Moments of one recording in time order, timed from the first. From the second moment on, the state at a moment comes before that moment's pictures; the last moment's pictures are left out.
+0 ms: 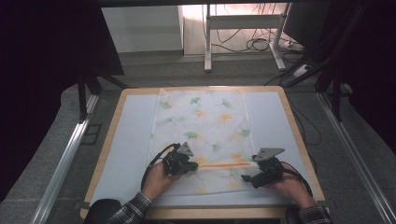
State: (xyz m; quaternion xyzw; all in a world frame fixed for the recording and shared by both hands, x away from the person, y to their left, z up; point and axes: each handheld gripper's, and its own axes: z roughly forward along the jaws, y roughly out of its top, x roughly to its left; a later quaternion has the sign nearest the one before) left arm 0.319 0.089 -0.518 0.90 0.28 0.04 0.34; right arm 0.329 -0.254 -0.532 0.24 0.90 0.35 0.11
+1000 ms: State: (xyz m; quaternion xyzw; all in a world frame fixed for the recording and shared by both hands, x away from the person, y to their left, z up) left arm 0.308 0.123 -0.514 0.89 0.30 0.05 0.34; right arm 0.329 -0.254 -0.532 0.24 0.90 0.35 0.11
